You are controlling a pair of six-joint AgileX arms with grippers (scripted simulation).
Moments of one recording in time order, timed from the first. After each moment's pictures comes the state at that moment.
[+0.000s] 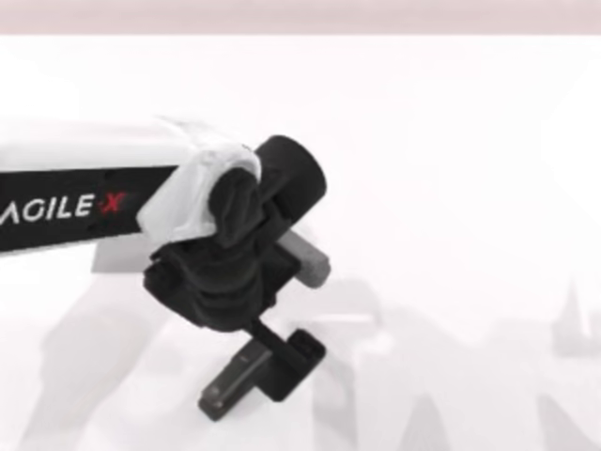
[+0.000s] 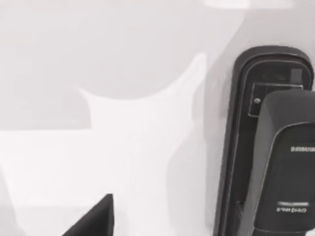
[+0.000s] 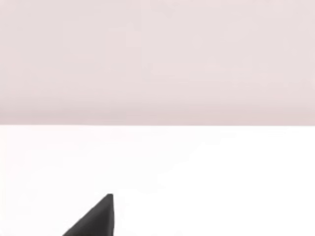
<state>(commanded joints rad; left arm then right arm) -0.72 1.83 1.15 -0.88 0.00 0.03 0.00 0.00 0.00 0.00 0.00 0.00</state>
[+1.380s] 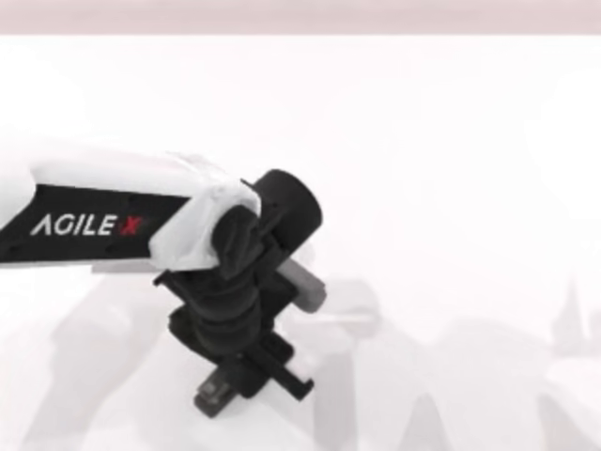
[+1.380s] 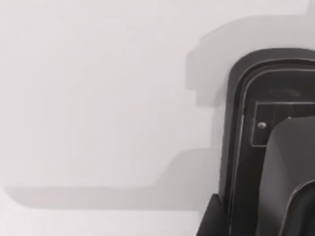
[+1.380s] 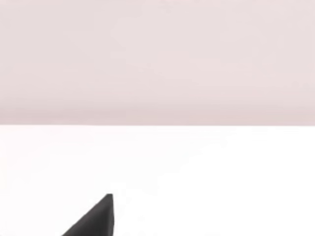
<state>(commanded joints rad) -0.72 1.88 1.07 -0.76 0.00 0.03 0.00 0.00 0.00 0.00 0.00 0.00</state>
